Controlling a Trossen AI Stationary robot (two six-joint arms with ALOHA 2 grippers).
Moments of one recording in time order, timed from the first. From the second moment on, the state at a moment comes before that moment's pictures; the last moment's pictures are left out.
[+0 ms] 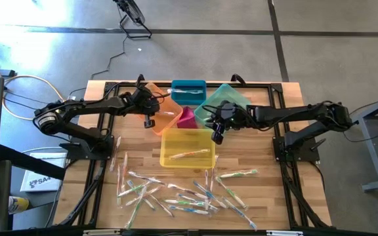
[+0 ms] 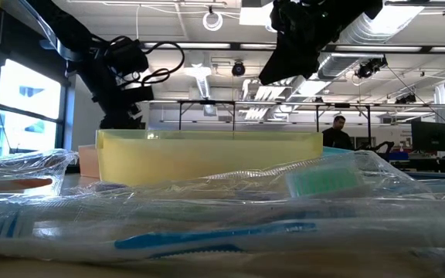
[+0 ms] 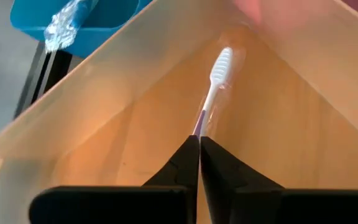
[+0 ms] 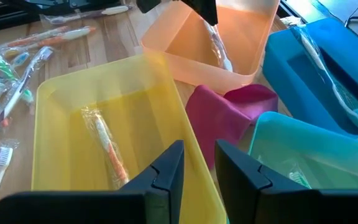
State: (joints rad) left arm 0.60 1.31 0.64 -0.16 -0.01 0.47; right arm -0.10 1.37 0.97 -0.25 0.13 0.21
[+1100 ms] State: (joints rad) left arm 0.60 1.22 0.64 -0.01 0.22 0.25; right arm -0.09 1.26 0.97 -0.27 0.13 0.07
